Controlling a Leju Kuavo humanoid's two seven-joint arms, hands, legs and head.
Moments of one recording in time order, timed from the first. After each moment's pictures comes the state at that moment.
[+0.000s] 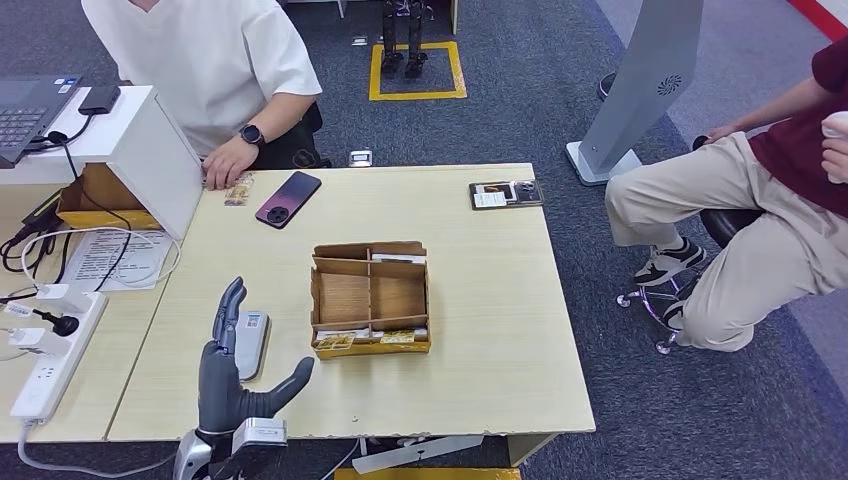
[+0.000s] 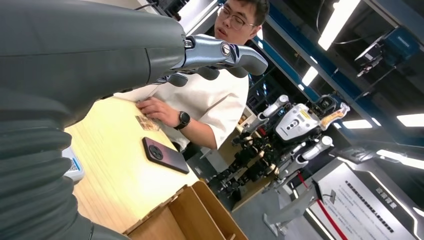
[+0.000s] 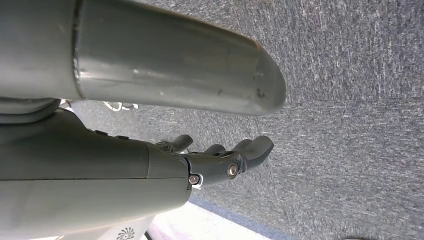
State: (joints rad) left arm 0.11 0.00 -0.35 -1.58 -0.56 0.56 -0.57; right arm -0.06 0.11 -1.16 -0.26 1.30 -0.49 -0.02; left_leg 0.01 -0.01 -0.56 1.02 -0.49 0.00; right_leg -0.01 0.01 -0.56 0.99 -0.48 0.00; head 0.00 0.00
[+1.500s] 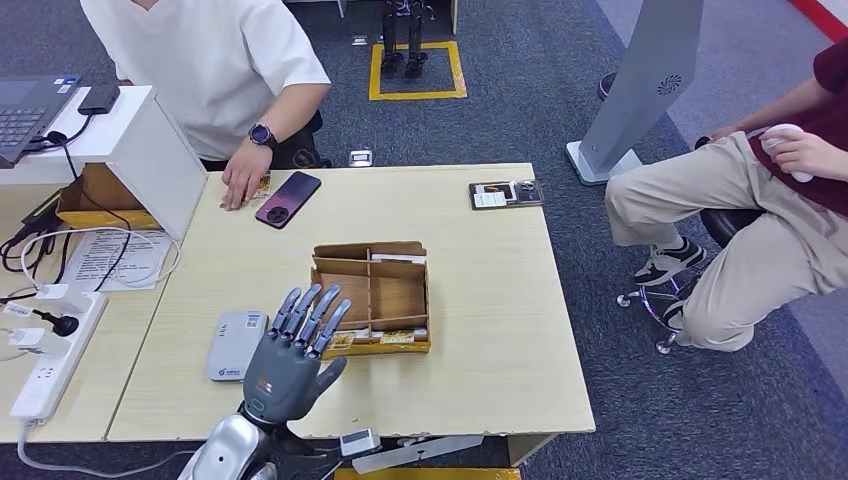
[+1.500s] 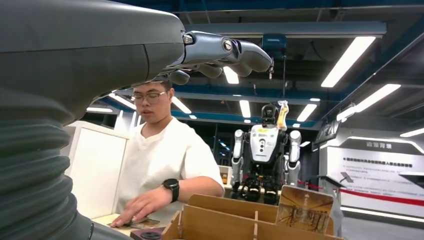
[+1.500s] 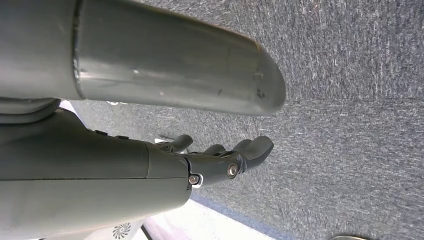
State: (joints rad) left arm -0.01 0.01 -0.43 -1.44 -1.44 0.69 -0.22; right arm -0.06 0.10 -1.16 -0.26 1.33 -0.48 -0.01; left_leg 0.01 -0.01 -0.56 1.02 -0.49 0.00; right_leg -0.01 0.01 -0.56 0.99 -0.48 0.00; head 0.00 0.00
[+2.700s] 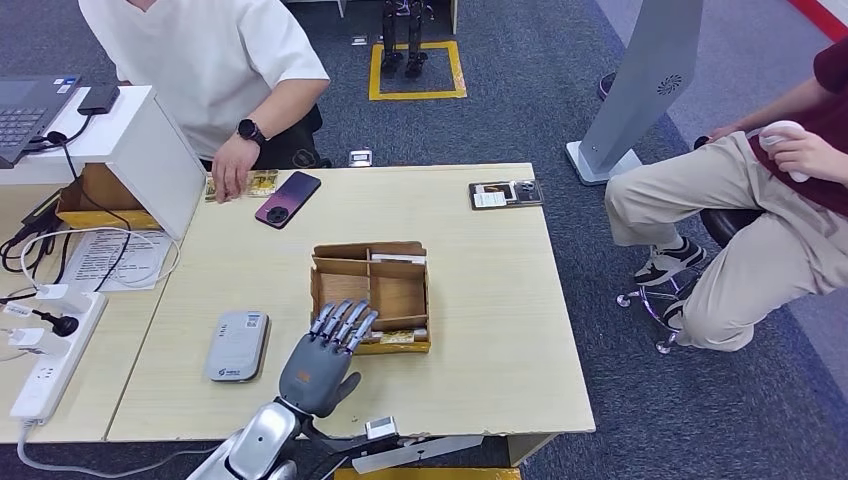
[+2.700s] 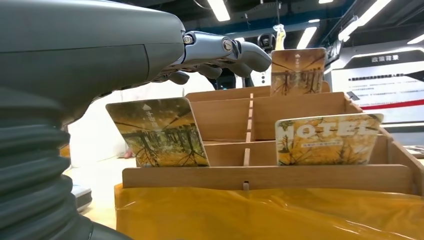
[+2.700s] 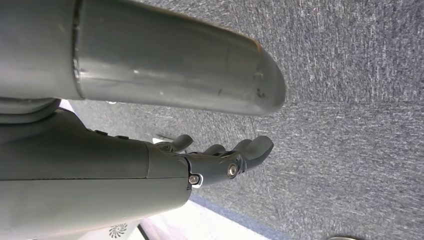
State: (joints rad) left arm -0.18 0.06 -0.66 -1.10 -1.39 0.63 0.01; right arm -0.07 0.10 -1.16 -0.26 1.34 -0.47 -0.01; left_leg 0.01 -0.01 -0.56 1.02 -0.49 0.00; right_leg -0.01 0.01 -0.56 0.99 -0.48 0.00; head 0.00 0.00
